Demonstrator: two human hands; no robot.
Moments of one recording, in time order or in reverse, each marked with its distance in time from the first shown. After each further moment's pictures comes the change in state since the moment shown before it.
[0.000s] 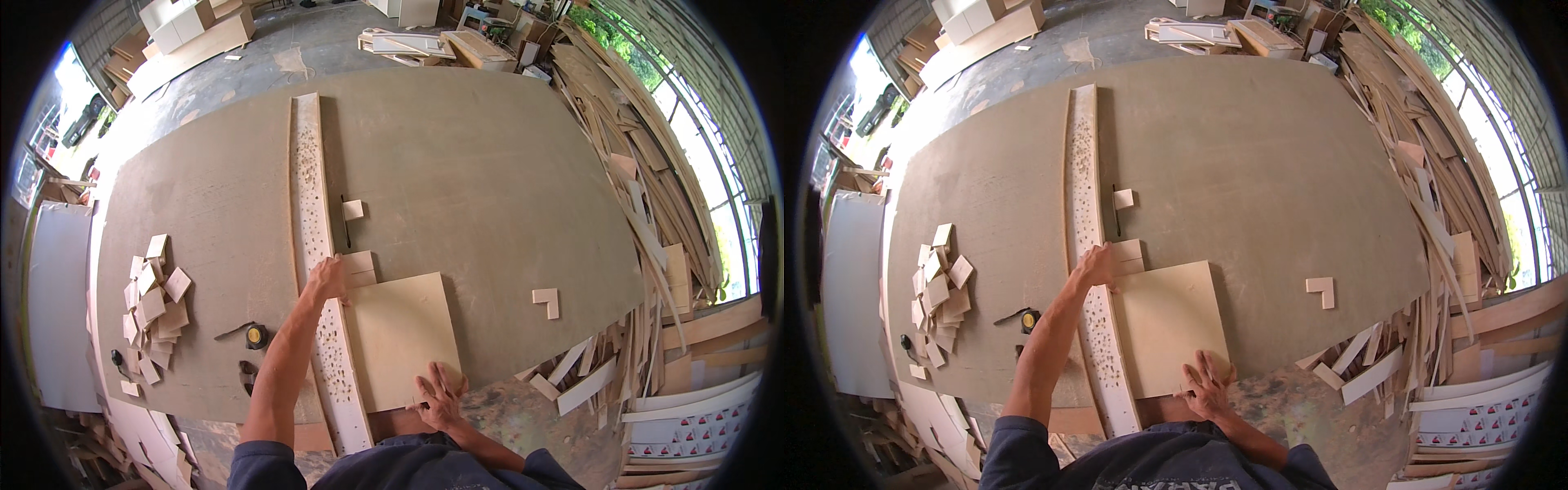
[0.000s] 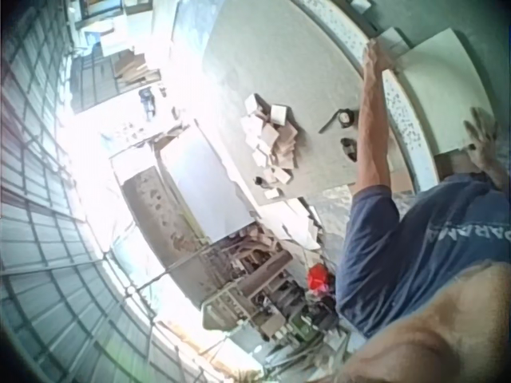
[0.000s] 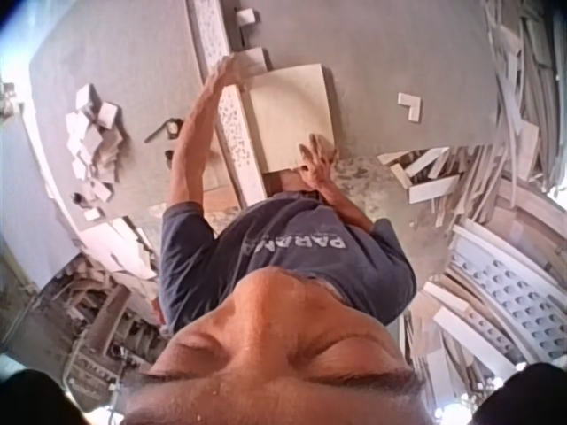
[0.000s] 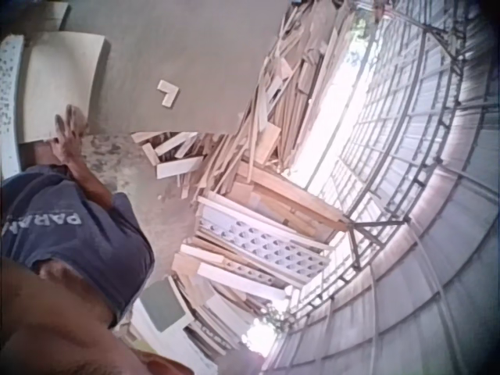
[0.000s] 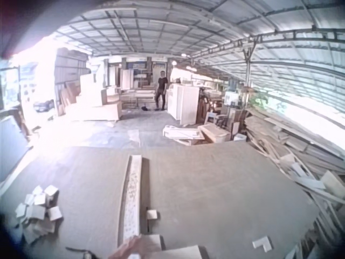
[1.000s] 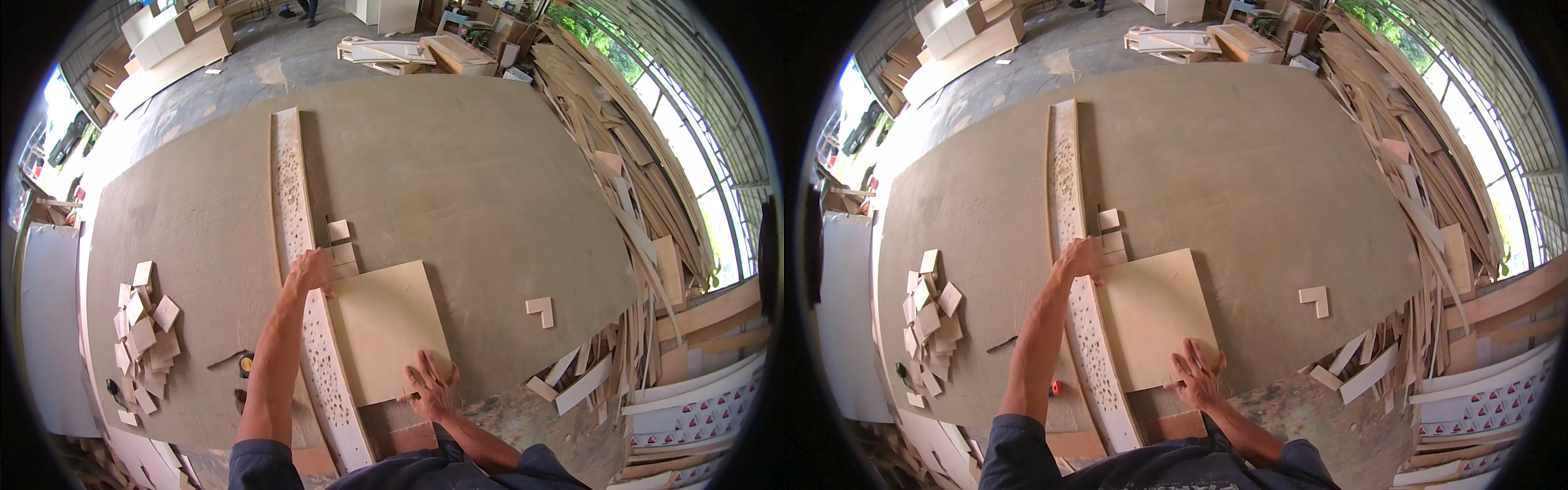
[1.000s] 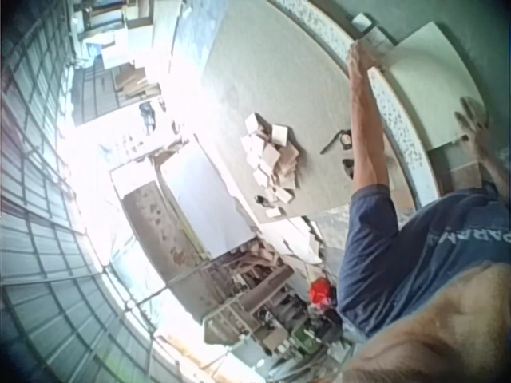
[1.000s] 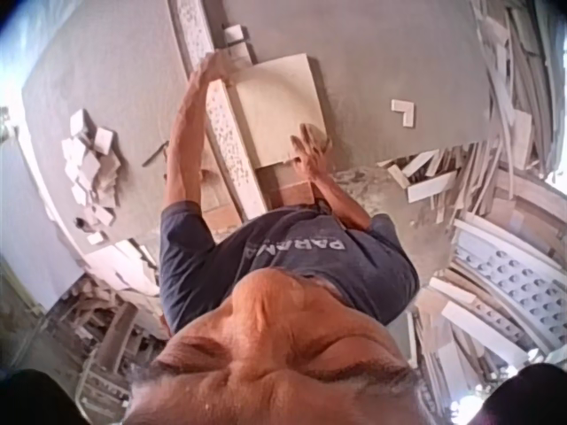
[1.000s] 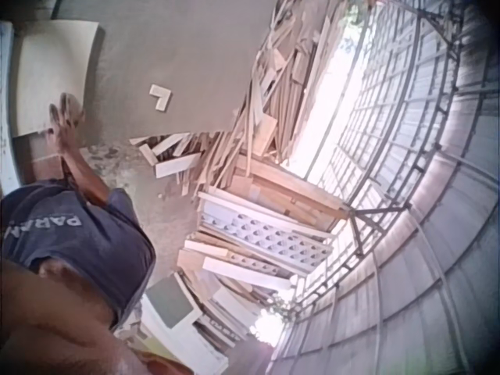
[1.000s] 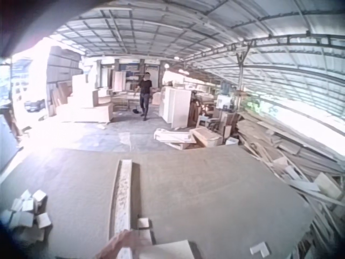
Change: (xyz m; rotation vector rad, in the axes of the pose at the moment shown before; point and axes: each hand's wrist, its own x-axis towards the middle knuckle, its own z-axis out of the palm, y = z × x) left_hand 0.068 -0.022 -0.037 0.048 -0.010 0.023; right_hand 0.073 0.009 0.000 -0.063 0.028 -0.009
